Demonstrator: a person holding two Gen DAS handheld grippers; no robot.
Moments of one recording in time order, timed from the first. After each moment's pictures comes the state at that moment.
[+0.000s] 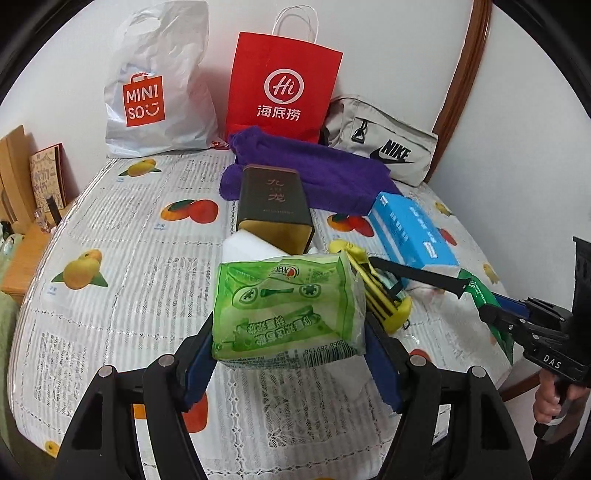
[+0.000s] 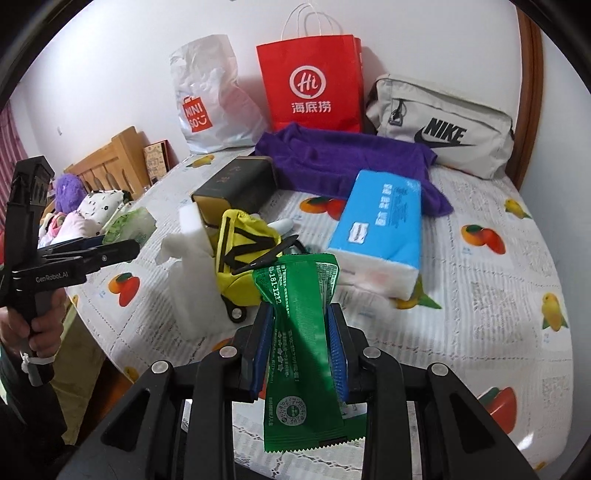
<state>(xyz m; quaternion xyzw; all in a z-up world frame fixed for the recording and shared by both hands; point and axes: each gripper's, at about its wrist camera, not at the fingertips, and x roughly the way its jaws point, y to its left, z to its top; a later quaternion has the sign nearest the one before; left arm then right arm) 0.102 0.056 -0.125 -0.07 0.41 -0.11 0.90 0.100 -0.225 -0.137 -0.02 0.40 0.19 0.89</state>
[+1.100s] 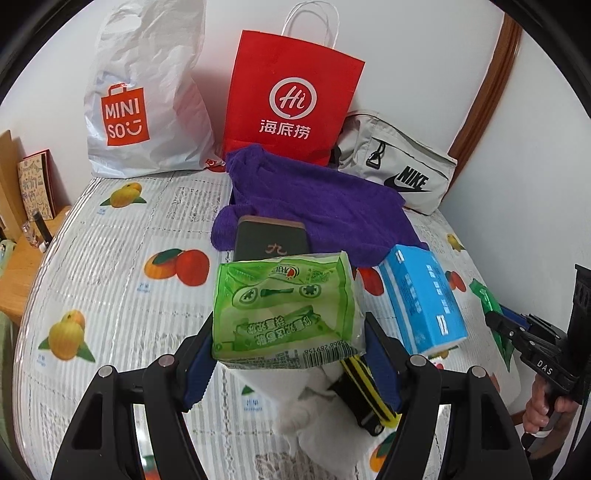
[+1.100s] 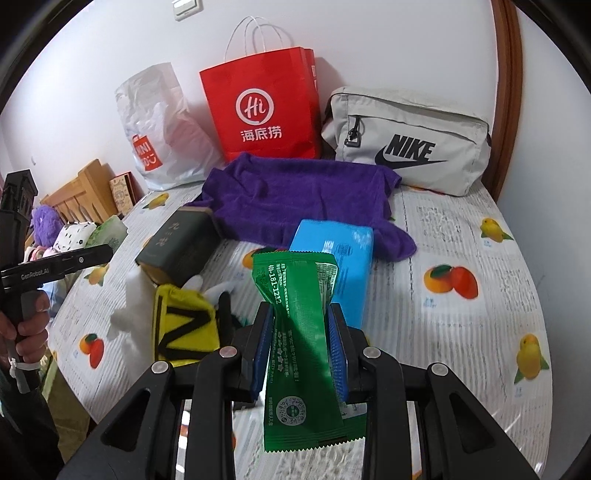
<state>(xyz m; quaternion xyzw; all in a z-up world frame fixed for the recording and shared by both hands) 0.197 0.053 -0.100 -0.09 0.43 -0.10 0.90 0.186 -0.258 -0.116 0.01 0.40 0.15 0.90</state>
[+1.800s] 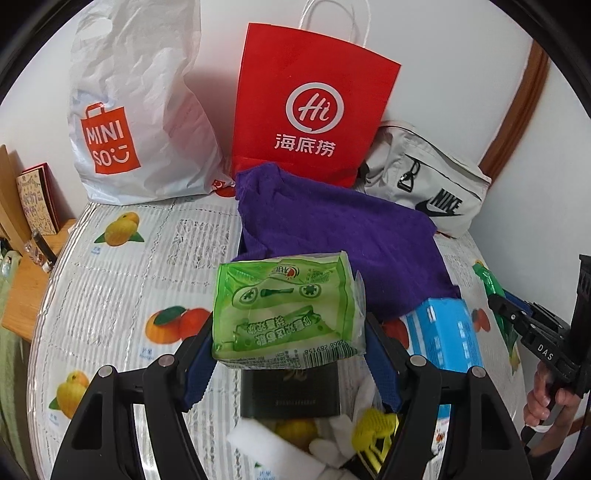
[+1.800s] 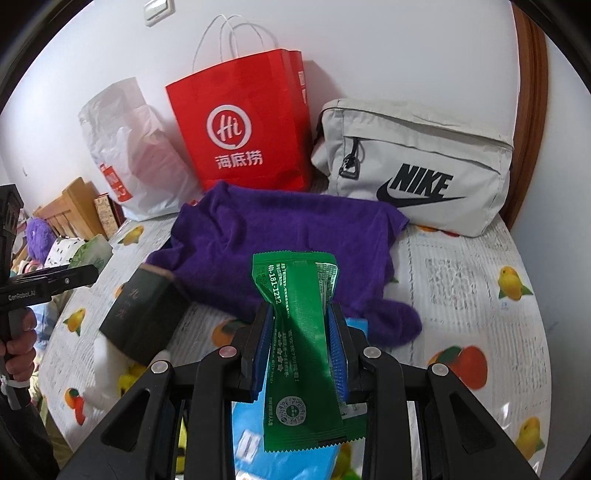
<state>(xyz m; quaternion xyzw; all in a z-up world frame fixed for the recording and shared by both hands) 0.287 0.052 -0.089 -0.08 0.44 -0.06 0.89 0.299 -0.255 -0.108 0.01 0.40 0.15 0.91</state>
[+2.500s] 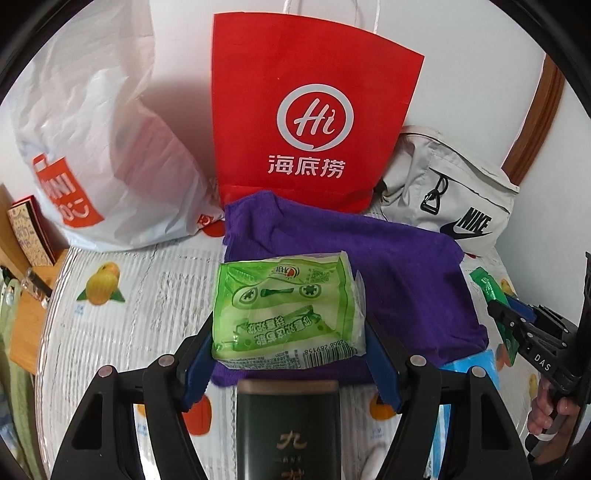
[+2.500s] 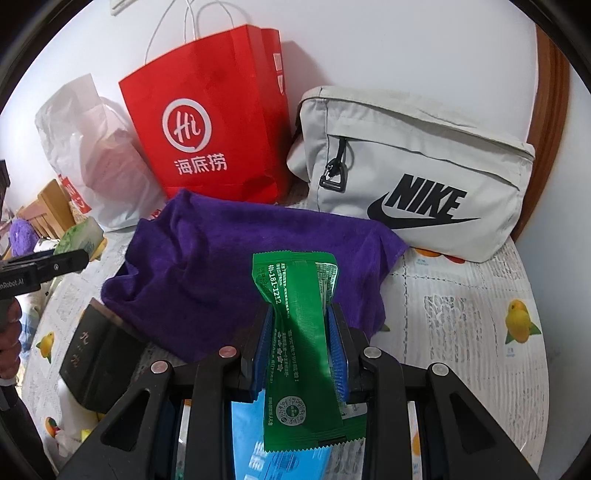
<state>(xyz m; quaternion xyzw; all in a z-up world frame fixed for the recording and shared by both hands) 0.377 0.028 -0.089 -0.05 0.46 -0.05 0.89 0.385 -0.254 -0.125 -0.01 0.42 0.13 0.90</state>
